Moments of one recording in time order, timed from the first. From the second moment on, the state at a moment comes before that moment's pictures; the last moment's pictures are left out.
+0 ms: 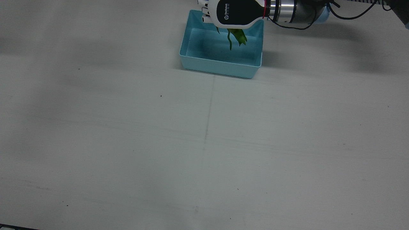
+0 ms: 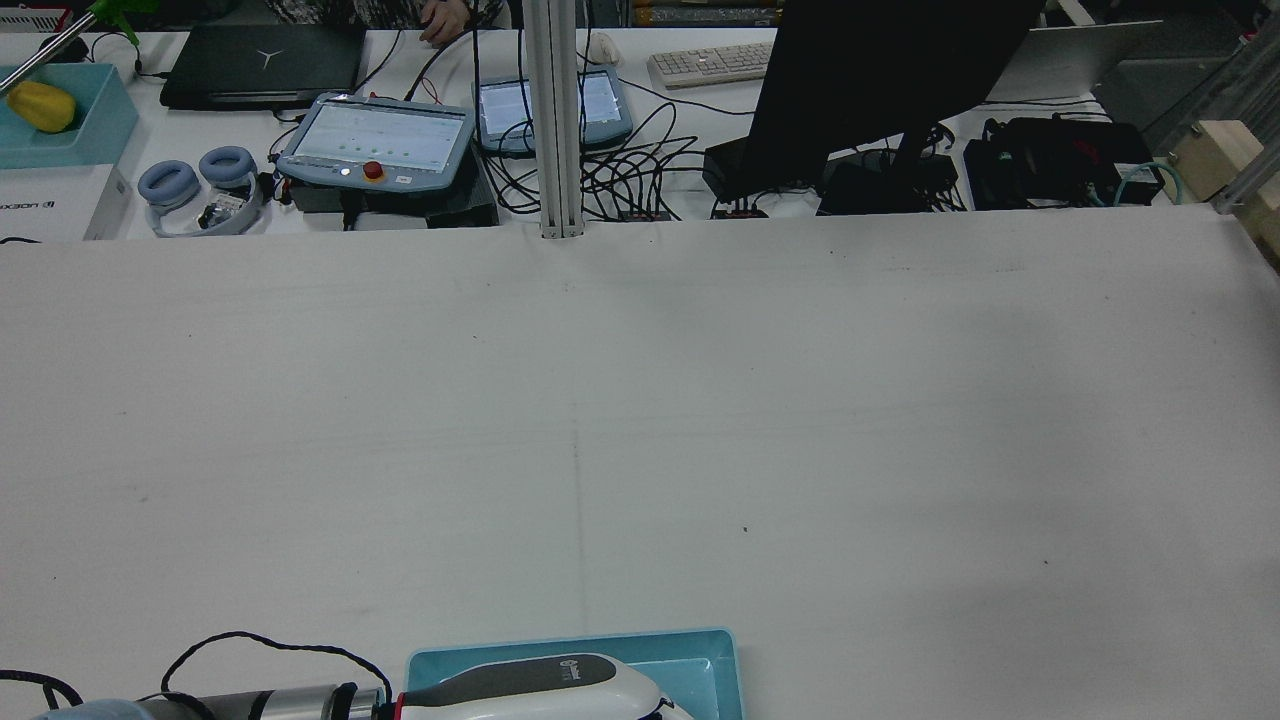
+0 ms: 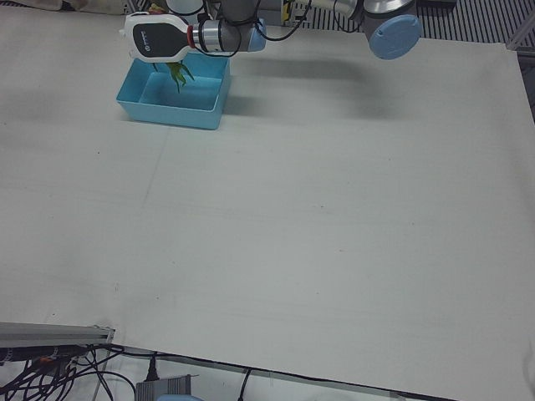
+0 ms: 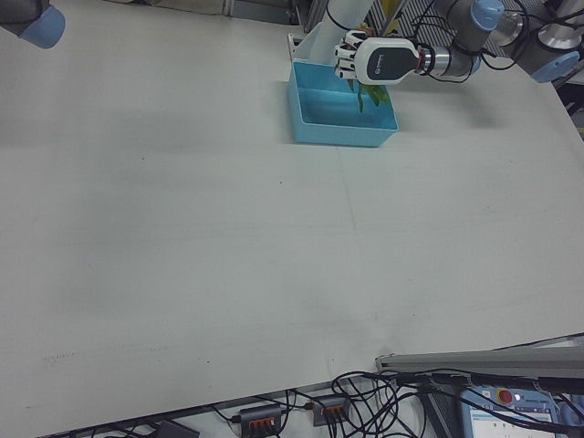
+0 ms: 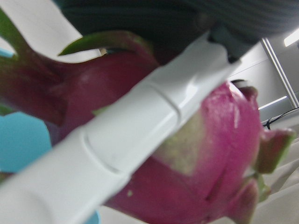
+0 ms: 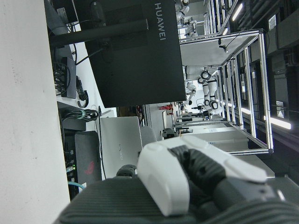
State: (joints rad) left arm -0.27 -2.02 -2.13 0.30 1.72 1.05; right arm 1.51 -1.65 1.62 -3.27 -1.57 0.14
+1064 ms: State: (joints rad) left arm -0.25 -1.99 -2.14 0.31 1.71 1.06; right arm 1.51 -1.65 1.62 -3.27 -1.57 0.14
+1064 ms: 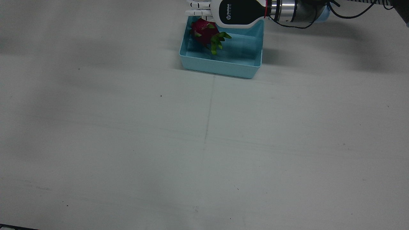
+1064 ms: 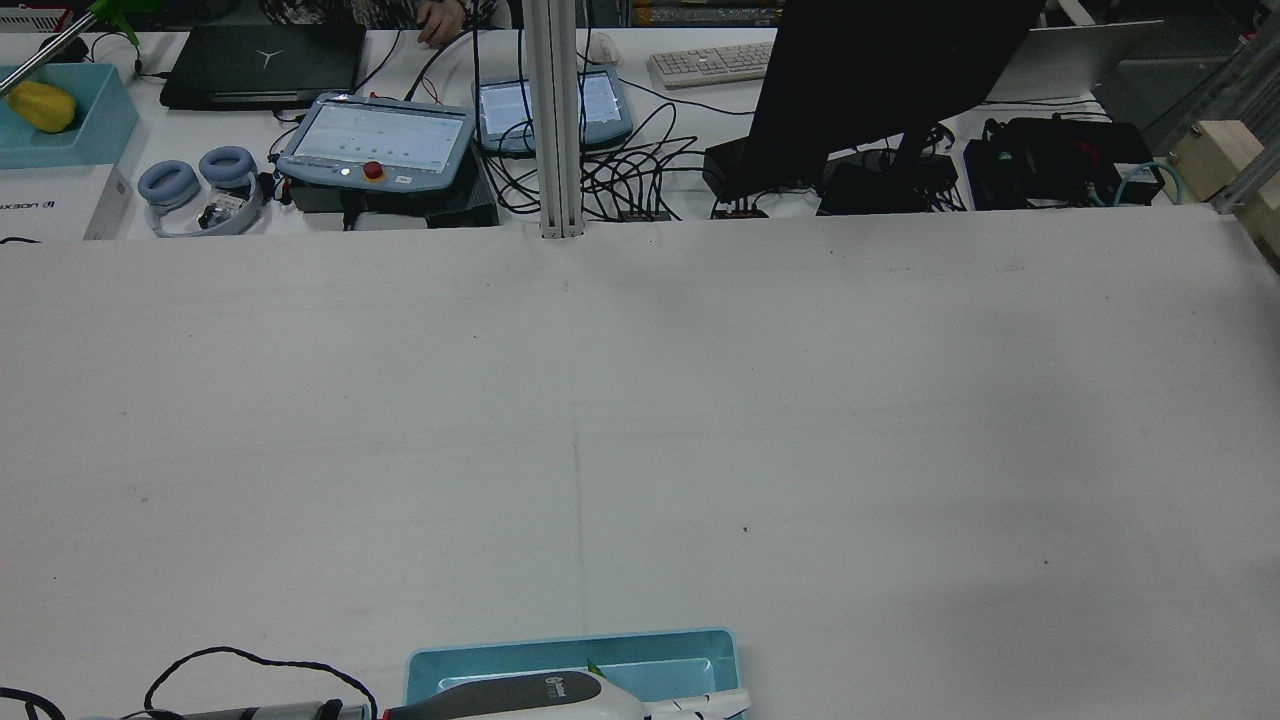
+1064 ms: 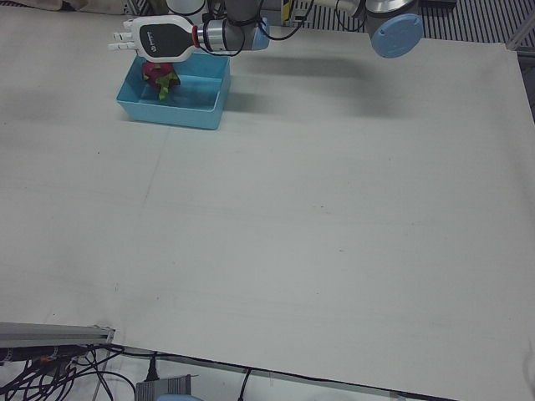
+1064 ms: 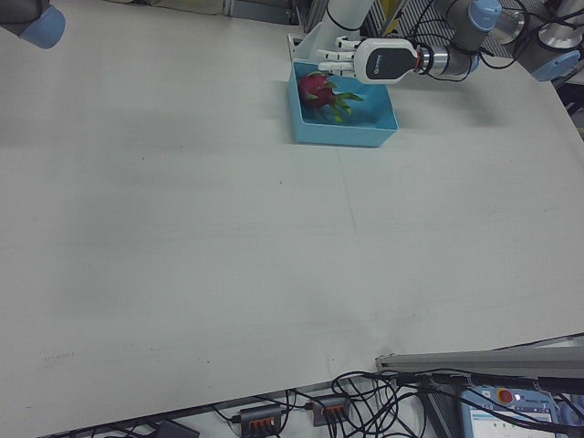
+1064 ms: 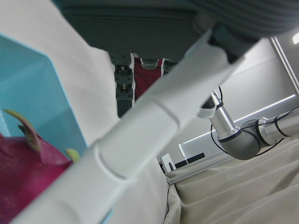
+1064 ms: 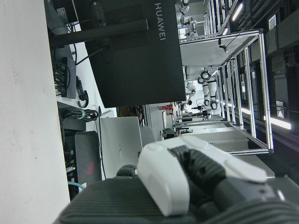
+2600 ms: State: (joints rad) left arm -0.94 -1.91 -1.67 -0.16 1.71 0.70; right arm 1.51 -1.65 1.62 -3.27 -1.57 0.14
